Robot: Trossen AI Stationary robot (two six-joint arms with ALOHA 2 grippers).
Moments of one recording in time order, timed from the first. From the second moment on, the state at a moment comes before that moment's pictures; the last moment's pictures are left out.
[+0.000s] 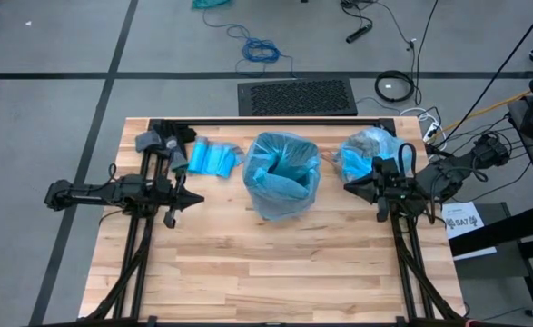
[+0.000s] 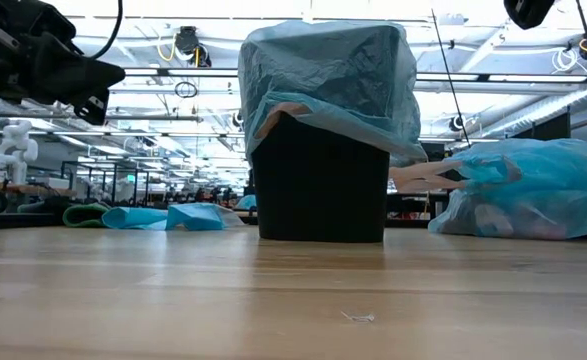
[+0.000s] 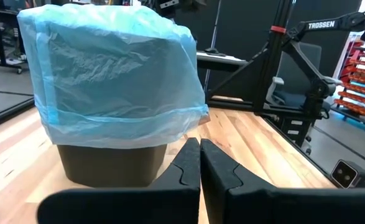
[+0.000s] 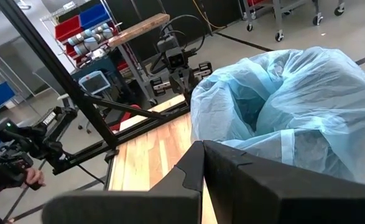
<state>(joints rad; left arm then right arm) -0.06 0.01 0.01 0.01 0.04 -0.12 0.49 0.61 0.76 -0.35 0.58 0.56</state>
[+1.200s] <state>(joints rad) -0.06 0.05 0.01 0.01 0.05 -0.10 0.40 0.24 0.01 0.55 0.47 0.25</state>
